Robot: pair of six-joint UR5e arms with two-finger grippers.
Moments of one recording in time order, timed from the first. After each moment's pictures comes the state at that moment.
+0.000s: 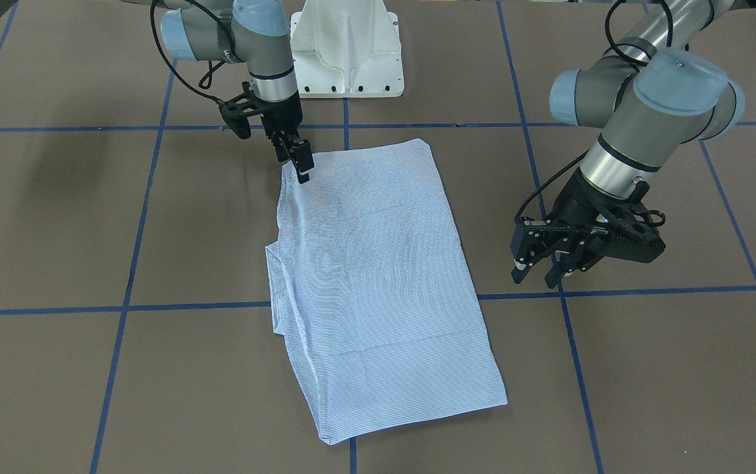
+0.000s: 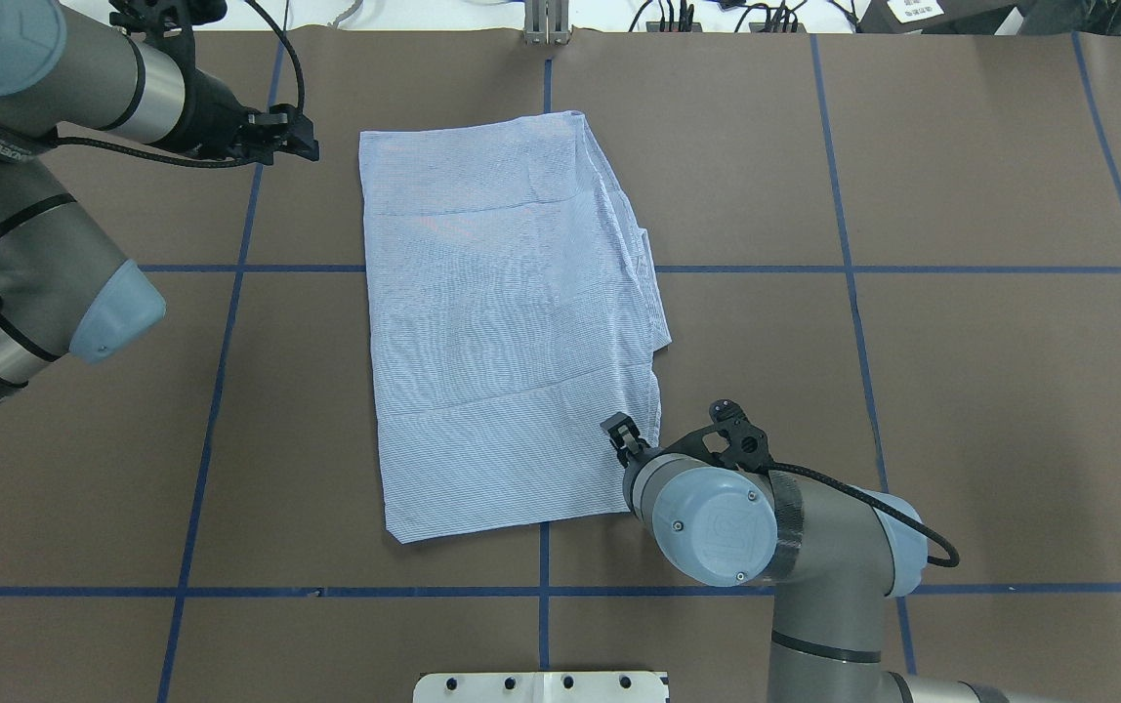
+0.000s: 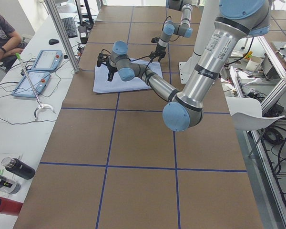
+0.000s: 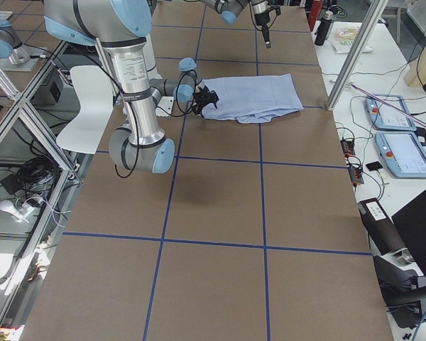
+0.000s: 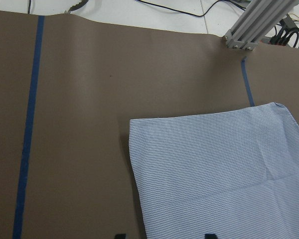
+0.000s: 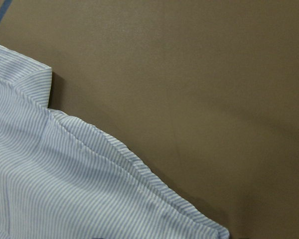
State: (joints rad) left arm -0.93 -2.06 -1.63 -2.11 -2.01 -1.06; right arm 0.23 -1.13 1.84 -1.42 1.43 2.41
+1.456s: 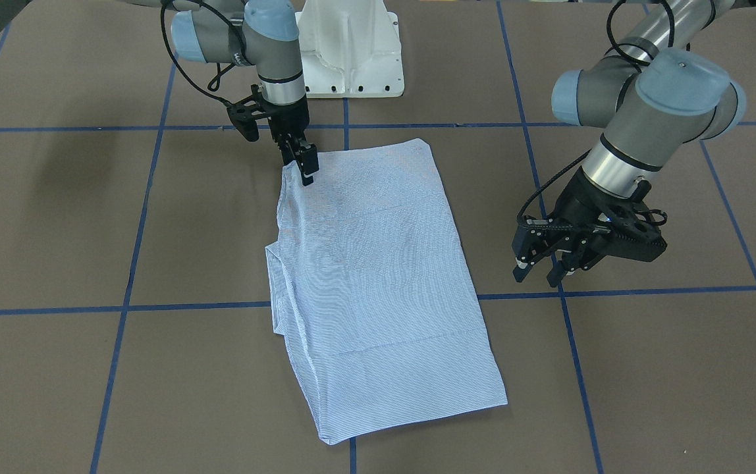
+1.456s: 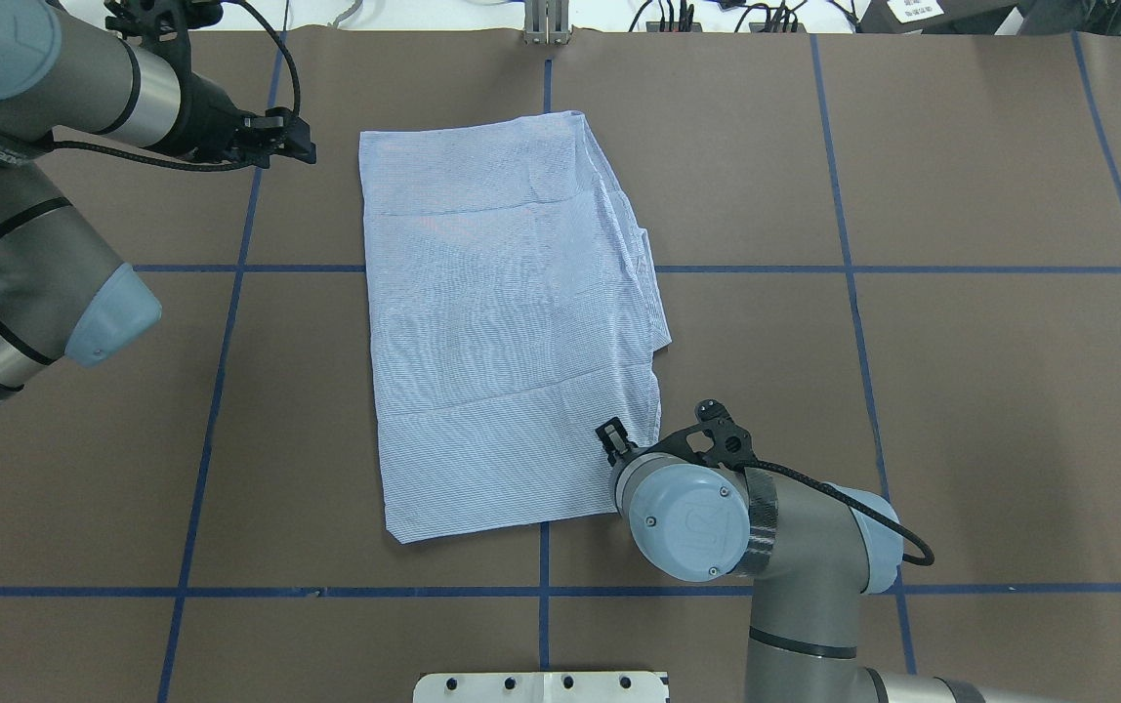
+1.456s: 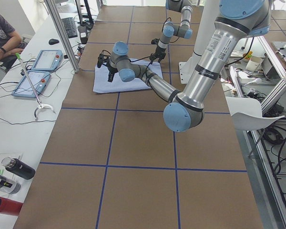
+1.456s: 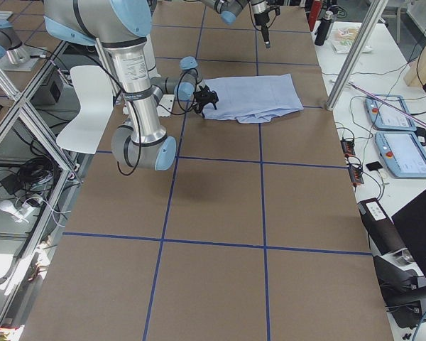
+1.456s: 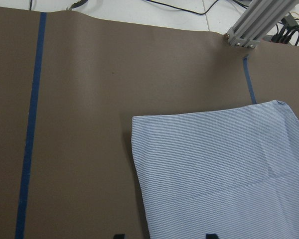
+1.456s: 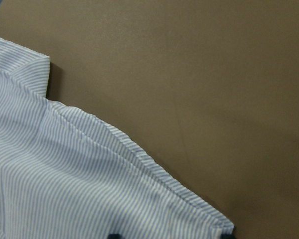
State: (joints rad) left arm -0.93 -2.05 -1.63 -2.12 -2.01 -1.06; right arm 0.23 -1.09 1.79 -1.43 1.43 2.43
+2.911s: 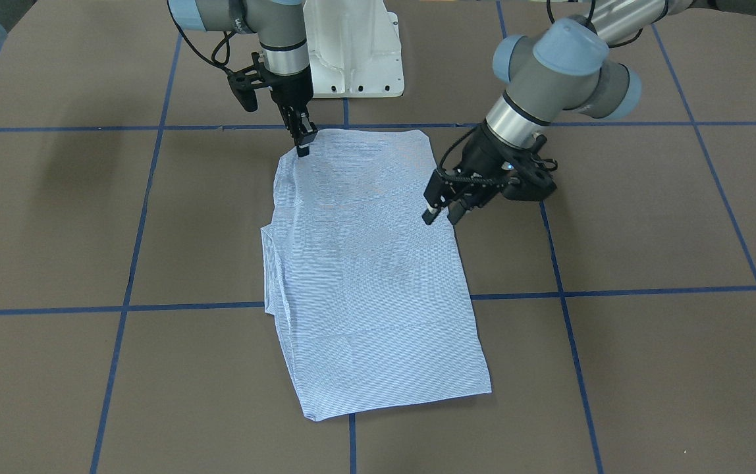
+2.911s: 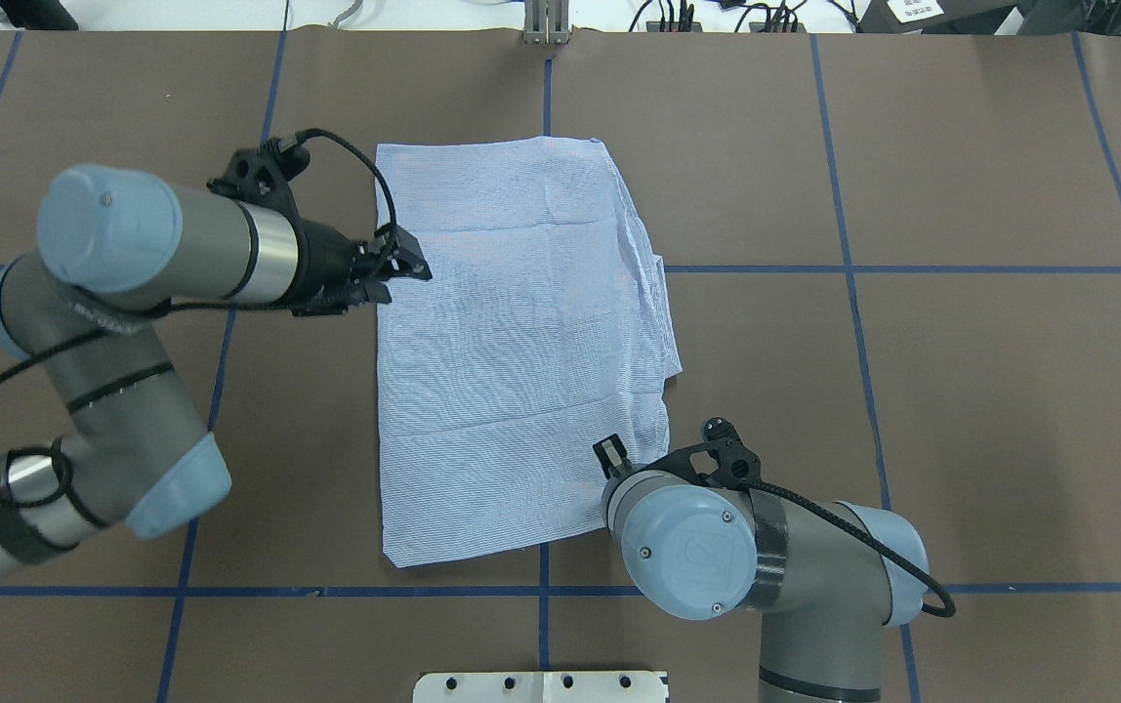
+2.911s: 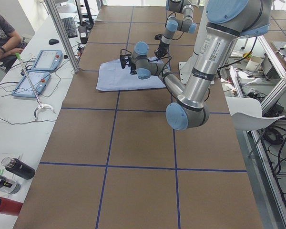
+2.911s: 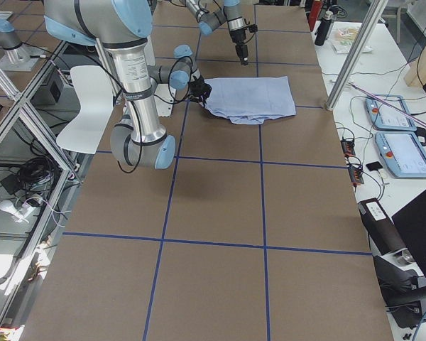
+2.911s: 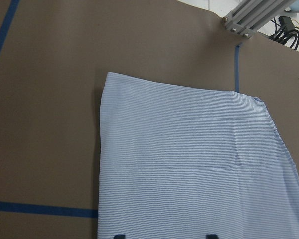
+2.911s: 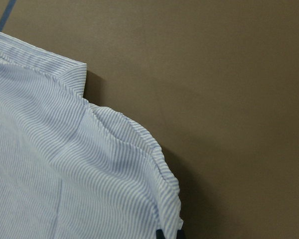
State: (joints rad) left arm -0.61 -1.97 -1.80 -2.22 -1.86 -1.69; right arm 0.19 -1.09 1.93 -1.59 1.42 2.53
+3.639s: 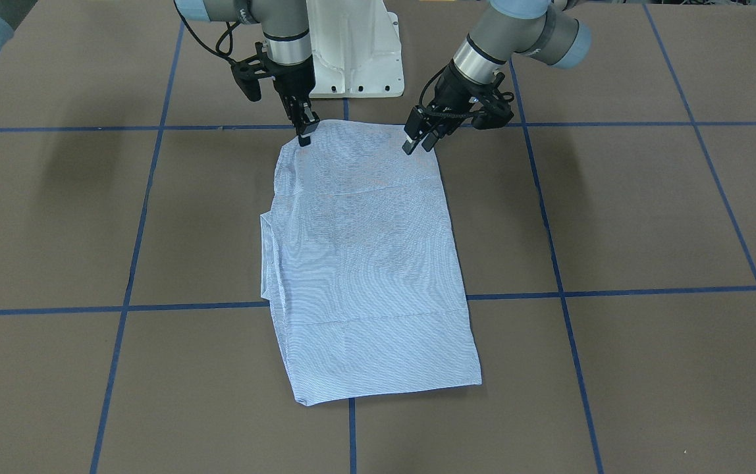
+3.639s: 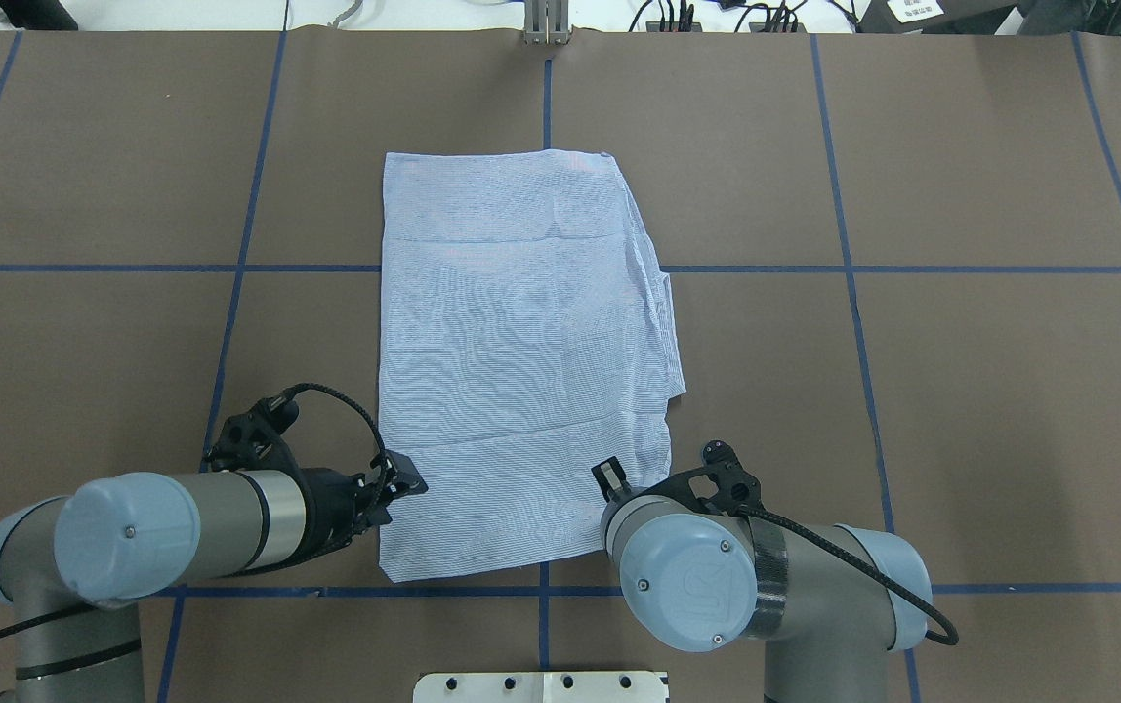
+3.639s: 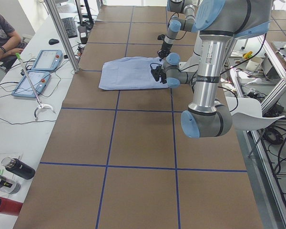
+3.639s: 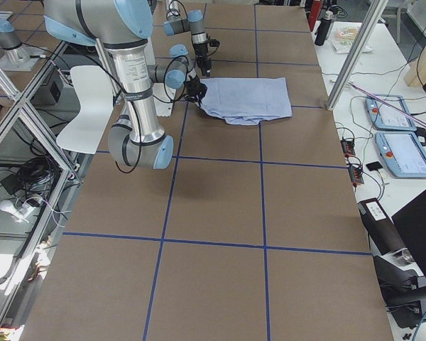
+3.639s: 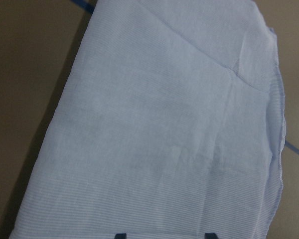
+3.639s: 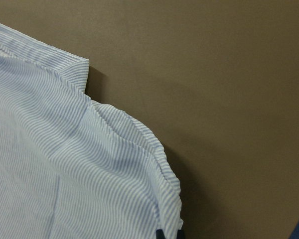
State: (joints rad) left arm -0.25 -1.76 -1.94 -2.22 -1.58 -2.06; right arm 0.16 -1.09 1.95 -1.60 1.41 2.54
